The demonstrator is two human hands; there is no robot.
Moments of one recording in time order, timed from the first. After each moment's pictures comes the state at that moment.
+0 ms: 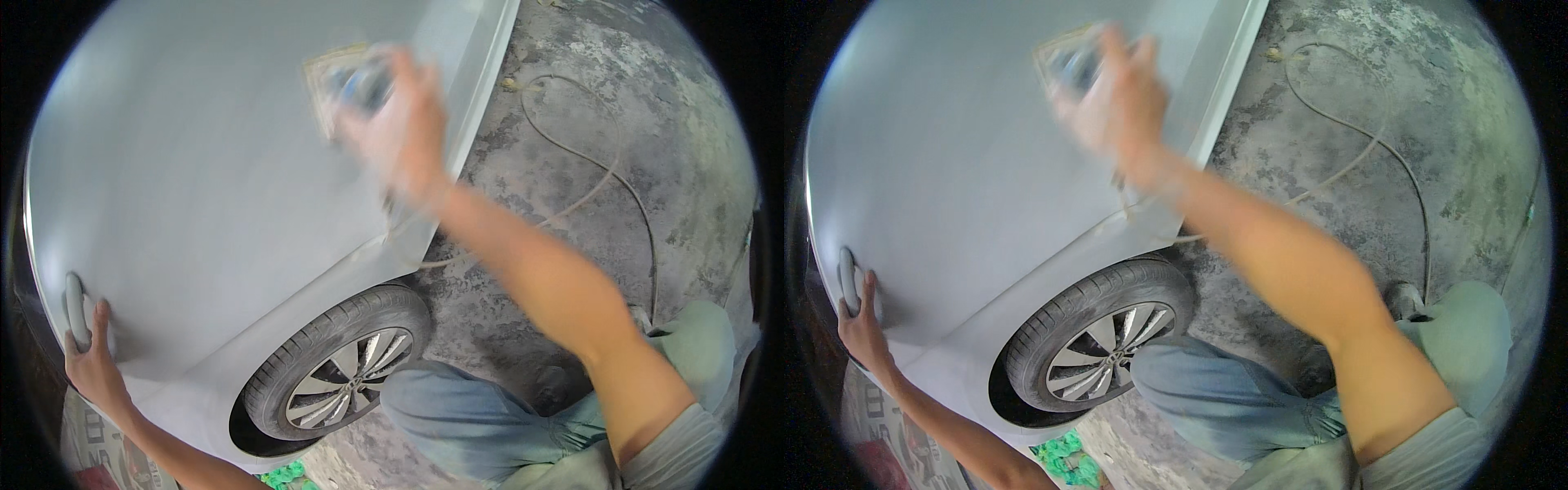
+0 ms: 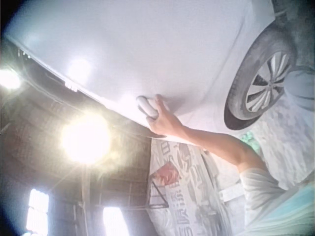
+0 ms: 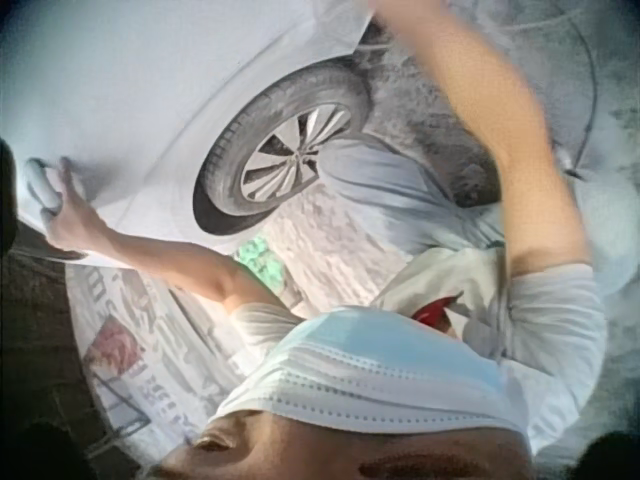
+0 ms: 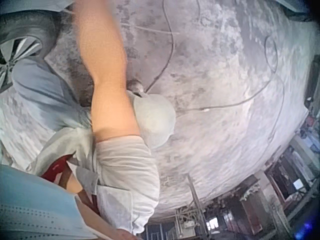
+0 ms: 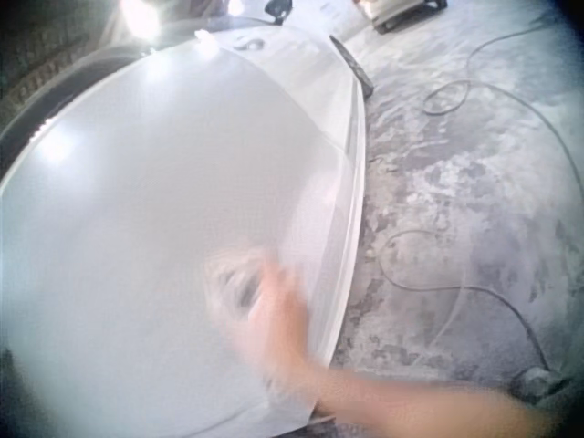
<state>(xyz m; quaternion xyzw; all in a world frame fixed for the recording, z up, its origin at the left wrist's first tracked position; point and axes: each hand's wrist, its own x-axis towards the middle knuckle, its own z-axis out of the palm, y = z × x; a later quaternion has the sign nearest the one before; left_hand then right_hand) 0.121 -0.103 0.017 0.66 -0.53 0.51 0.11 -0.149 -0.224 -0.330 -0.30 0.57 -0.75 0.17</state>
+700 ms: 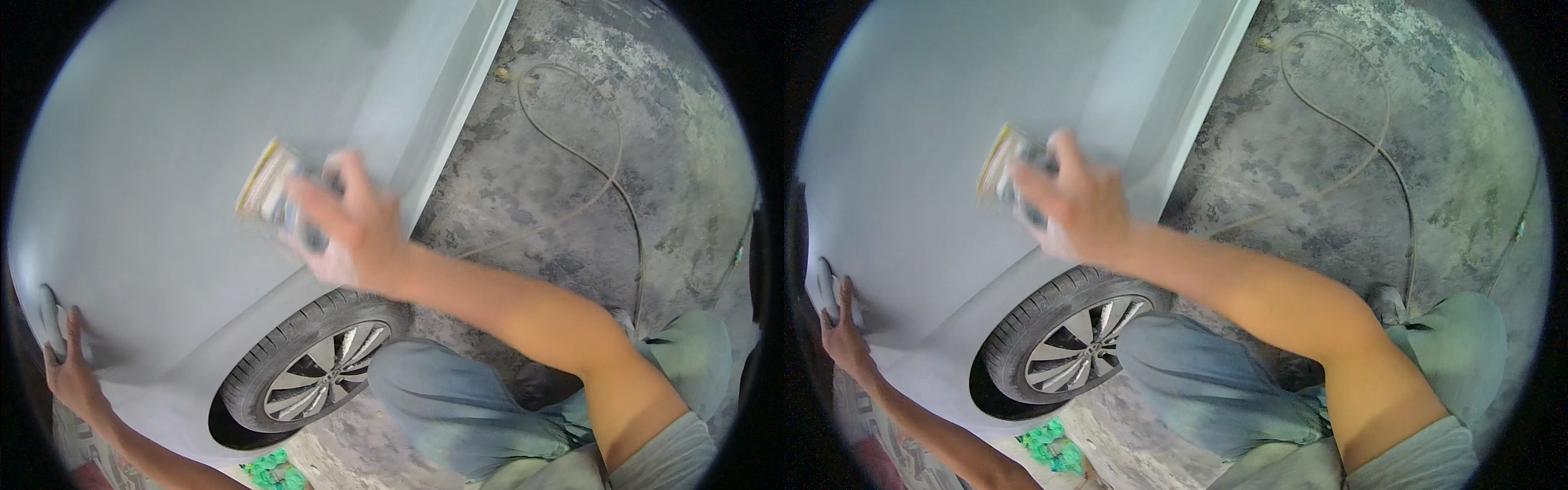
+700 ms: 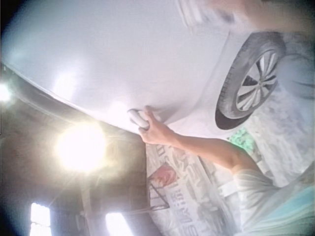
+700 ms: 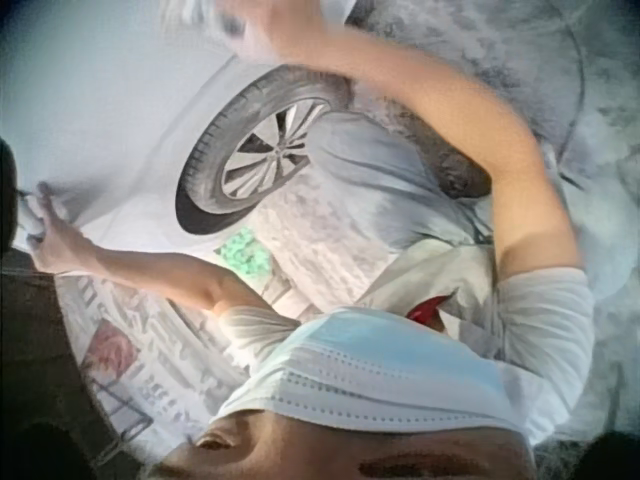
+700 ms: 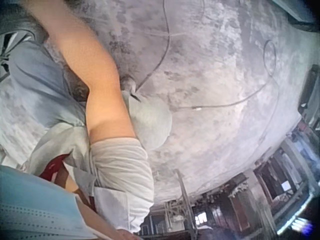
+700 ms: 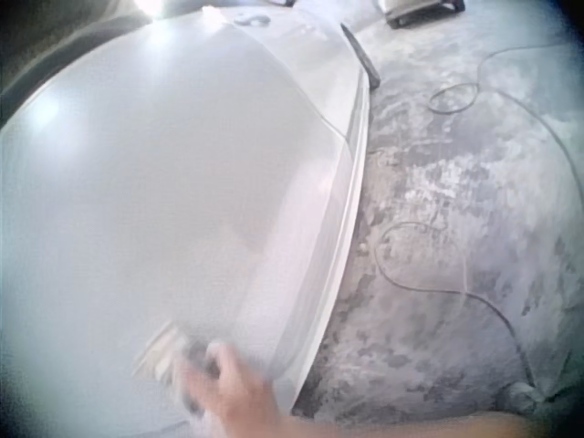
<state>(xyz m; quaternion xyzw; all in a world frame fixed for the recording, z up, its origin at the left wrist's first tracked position) 0.170 -0.109 0.043 0.65 -0.49 0.57 0.03 -0.093 -0.161 -0.357 -0.49 0.43 -0.75 0.16</state>
